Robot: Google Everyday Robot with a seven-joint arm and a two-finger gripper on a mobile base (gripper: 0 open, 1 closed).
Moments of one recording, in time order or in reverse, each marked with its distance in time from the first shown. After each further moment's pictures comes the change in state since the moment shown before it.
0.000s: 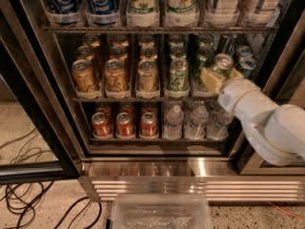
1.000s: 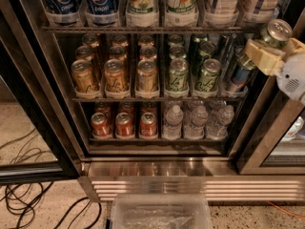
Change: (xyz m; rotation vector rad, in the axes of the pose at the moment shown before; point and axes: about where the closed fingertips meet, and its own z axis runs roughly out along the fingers) arm -0.123 -0.047 -0.085 -0.054 -0.186 -0.206
